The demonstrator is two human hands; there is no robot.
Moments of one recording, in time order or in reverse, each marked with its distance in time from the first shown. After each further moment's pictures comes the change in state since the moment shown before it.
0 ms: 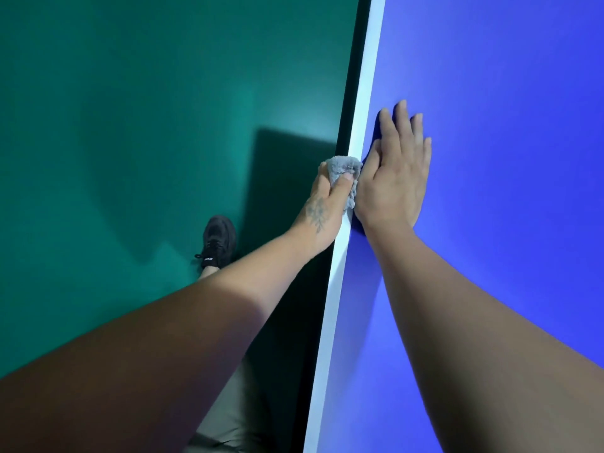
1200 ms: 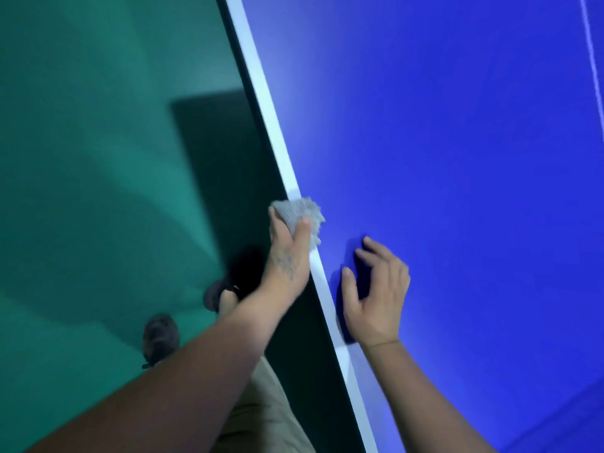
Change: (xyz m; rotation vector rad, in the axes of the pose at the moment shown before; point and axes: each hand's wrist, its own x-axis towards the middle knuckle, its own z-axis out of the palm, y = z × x) left_hand -0.187 -0.166 0.000 0.178 -0.123 -0.047; right_hand -0.397 0.032 -0.071 0.093 0.078 0.331
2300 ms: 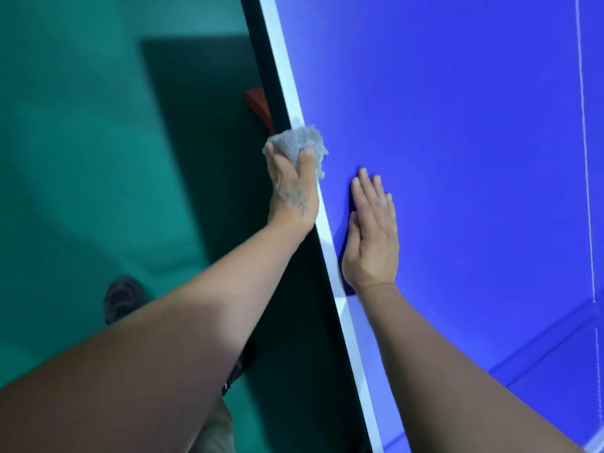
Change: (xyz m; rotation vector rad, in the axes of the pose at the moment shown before) left_hand -0.040 -0.023 0.025 -0.037 0.036 0.072; right_hand -0.049 0.031 0.000 -0.054 -0.058 -0.141
